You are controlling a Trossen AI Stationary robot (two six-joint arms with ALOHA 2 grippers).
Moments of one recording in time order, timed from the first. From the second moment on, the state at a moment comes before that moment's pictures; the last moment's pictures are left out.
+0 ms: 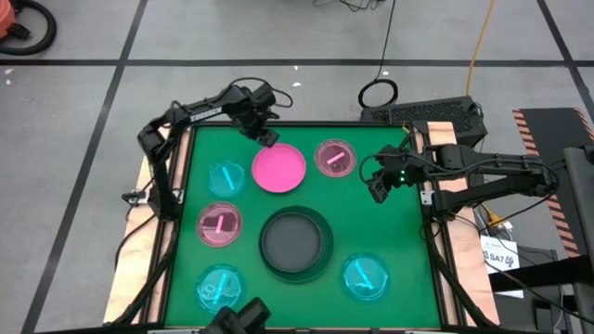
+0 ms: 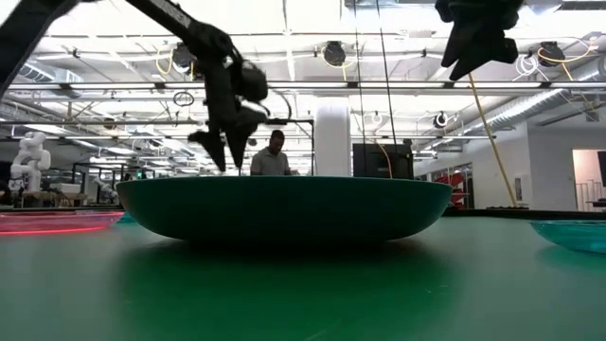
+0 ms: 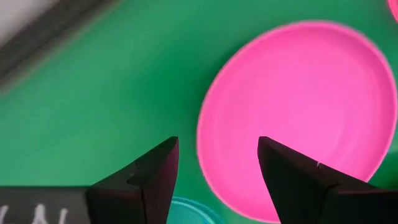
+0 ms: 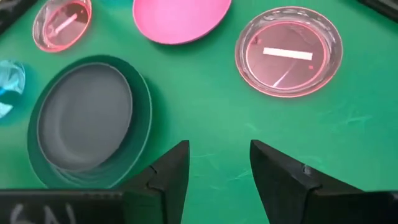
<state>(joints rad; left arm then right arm) 0.72 1.91 1.56 -1.07 0.15 -0.25 -0.05 1.00 1.05 -1.00 0.18 0.68</state>
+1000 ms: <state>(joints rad) 0.69 2.13 1.56 -0.95 0.11 -0.26 -0.05 1.02 1.05 -0.96 0.08 0.68</state>
